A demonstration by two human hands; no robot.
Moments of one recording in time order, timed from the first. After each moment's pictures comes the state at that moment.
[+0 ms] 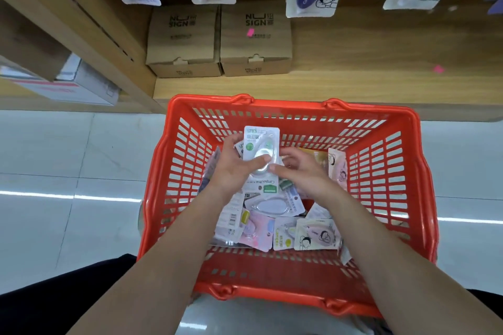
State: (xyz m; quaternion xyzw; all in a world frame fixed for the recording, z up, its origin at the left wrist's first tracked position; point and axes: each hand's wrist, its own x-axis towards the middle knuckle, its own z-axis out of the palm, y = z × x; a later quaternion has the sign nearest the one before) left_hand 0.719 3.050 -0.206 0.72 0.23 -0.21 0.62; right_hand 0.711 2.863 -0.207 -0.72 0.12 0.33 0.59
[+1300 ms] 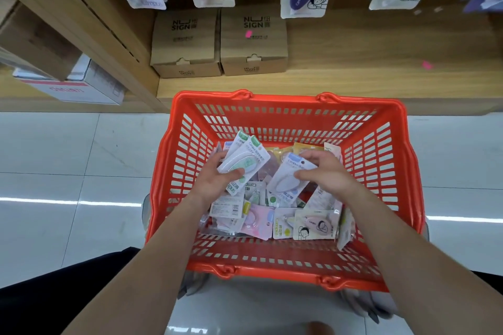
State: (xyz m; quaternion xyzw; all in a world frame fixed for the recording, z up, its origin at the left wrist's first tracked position) left_hand 0.683 3.102 -0.232 0.76 0.22 -0.25 0.56; right_hand 0.695 2.818 -0.220 -0.75 0.15 0.30 0.57
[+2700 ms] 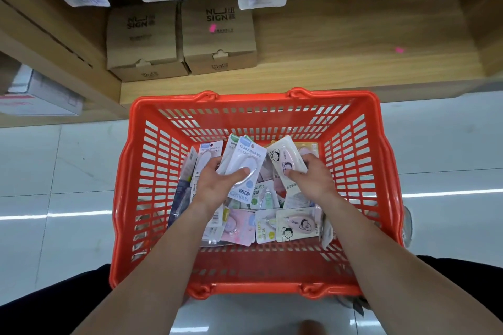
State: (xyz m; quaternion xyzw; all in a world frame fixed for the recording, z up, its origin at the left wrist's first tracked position) left_hand 0.689 3.035 -0.223 0.75 0.25 -0.25 0.56; right_hand 0.677 2.806 -0.262 -0.81 0.25 0.23 0.47
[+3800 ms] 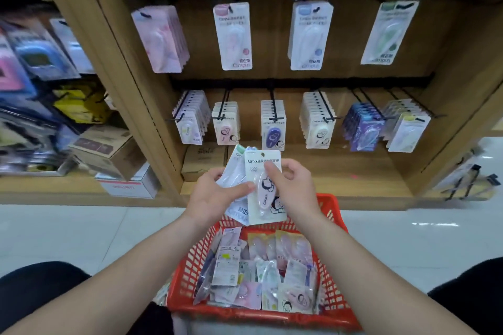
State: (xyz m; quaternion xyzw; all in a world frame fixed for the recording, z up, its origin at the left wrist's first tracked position) left_hand 0.652 3.057 0.090 0.76 0.10 -0.09 0.63; right_hand 0.658 2.884 0.077 -0.70 0.08 -0.02 0.71
